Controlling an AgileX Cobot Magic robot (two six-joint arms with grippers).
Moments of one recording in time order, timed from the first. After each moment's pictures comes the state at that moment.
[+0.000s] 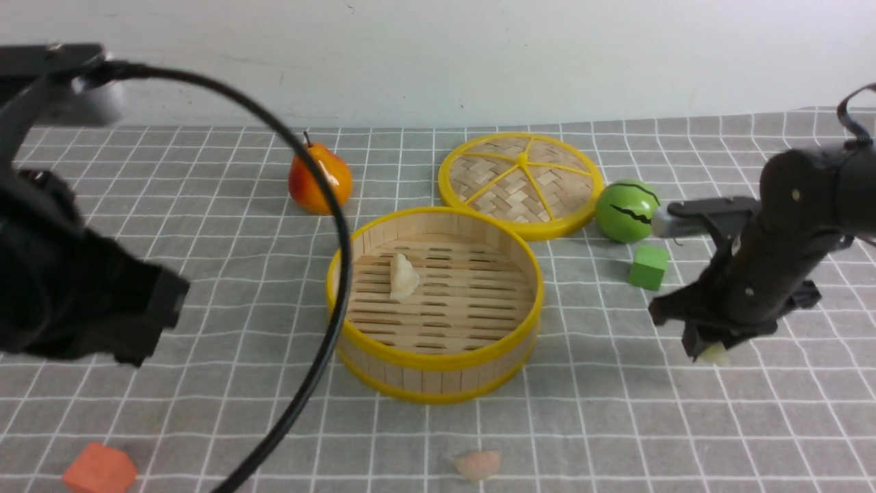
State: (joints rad) right arm 0.21 1.84 -1.32 0.03 0.81 0.09; left arm -0.44 1.04 -1.16 -0.04 1.21 -0.22
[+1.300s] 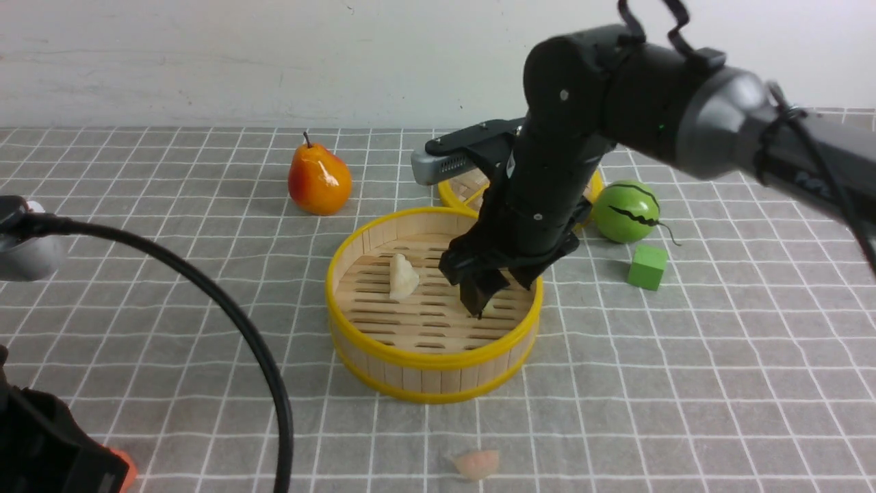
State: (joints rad) right arm 0.57 2.01 -1.85 0.13 1.19 -0.08; left arm -0.44 0.88 -0.98 -0.15 1.24 -0.19
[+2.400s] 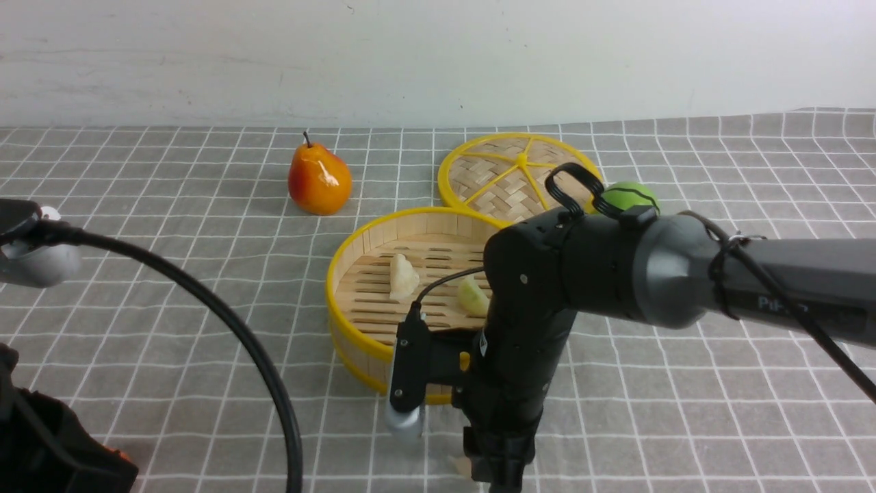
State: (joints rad) right arm 0.70 2.01 -1.42 0.20 0.93 -0.85; left arm -0.44 0.88 -0.98 -0.18 1.24 -0.10
